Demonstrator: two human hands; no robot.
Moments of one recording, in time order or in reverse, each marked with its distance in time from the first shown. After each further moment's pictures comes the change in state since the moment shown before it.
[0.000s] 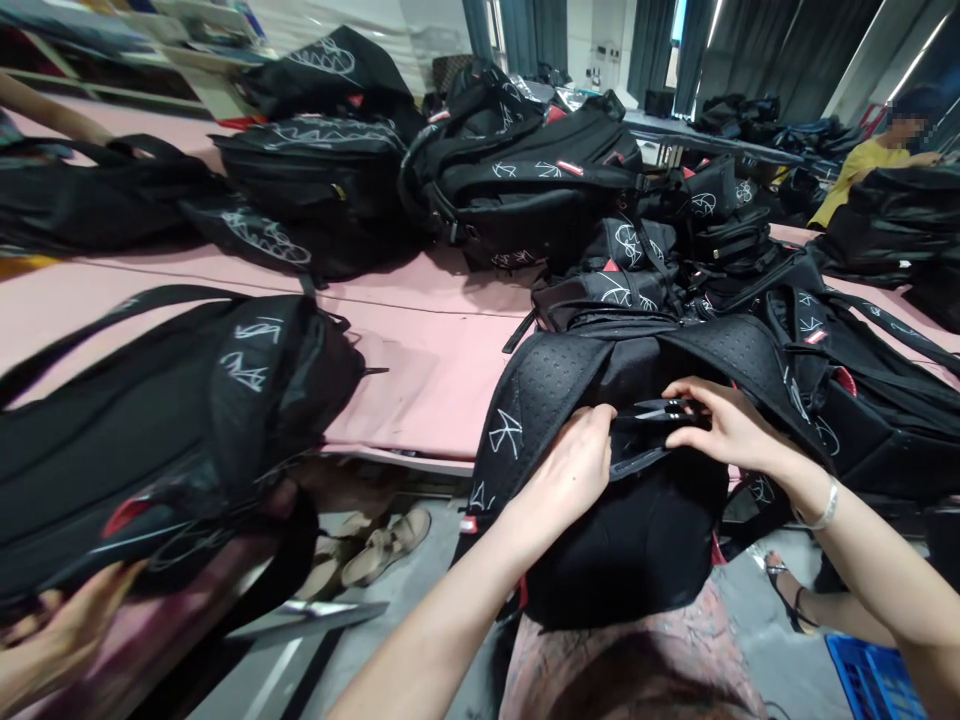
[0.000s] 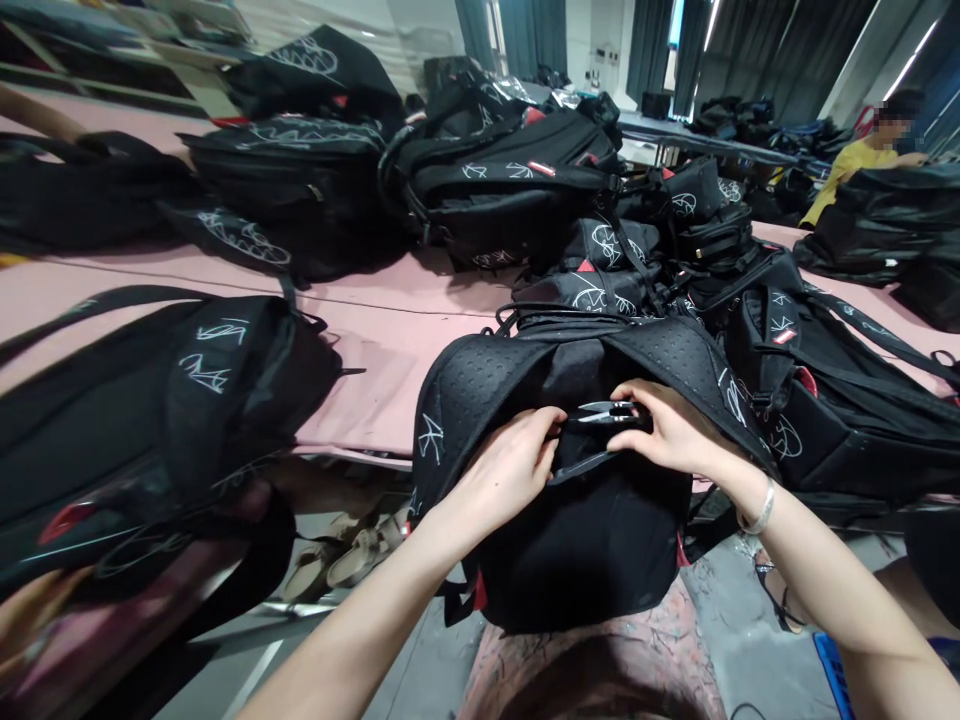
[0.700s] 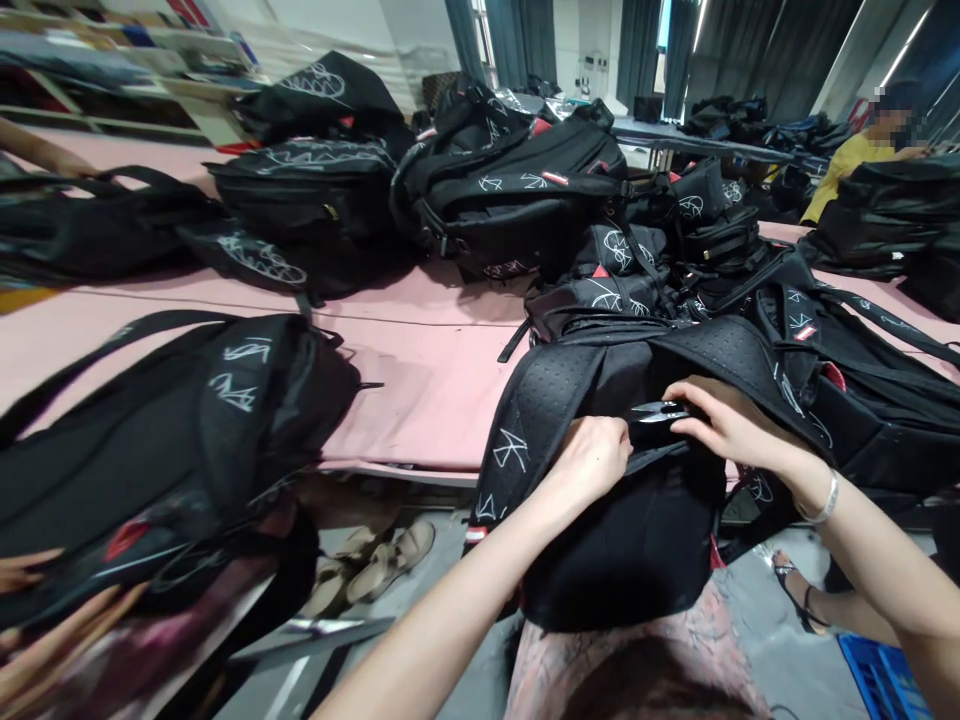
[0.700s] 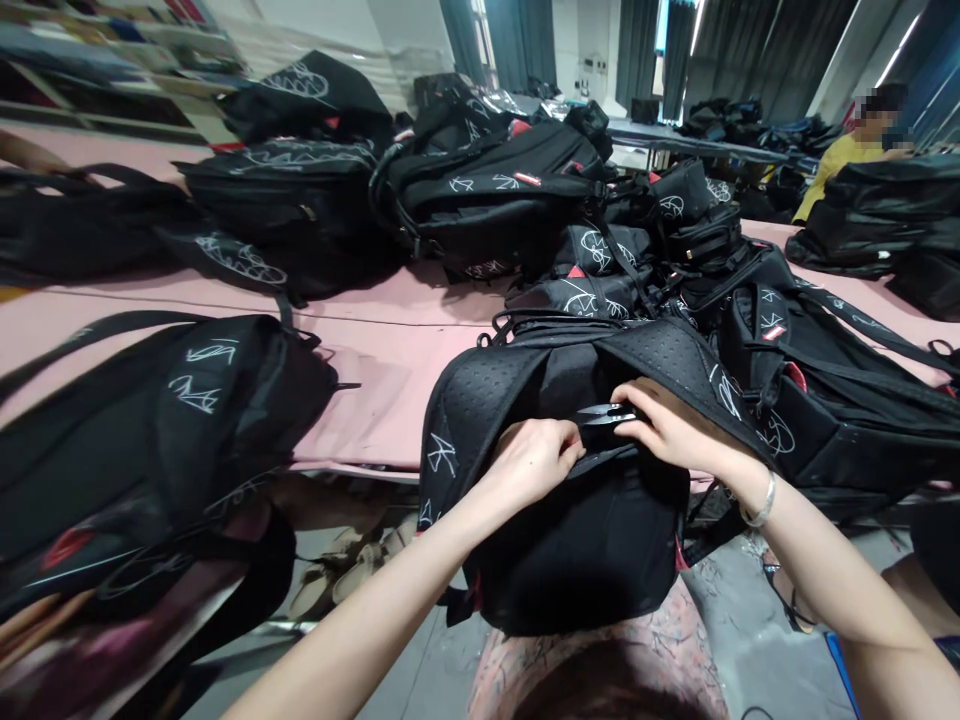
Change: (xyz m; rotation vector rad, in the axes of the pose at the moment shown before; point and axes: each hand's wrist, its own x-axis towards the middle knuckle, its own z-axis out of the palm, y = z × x) left_hand 0.030 0.023 0.009 0.115 -0.237 -0.113; right_hand -0.009 0.013 -0.006 -0.023 -0.006 -0.097
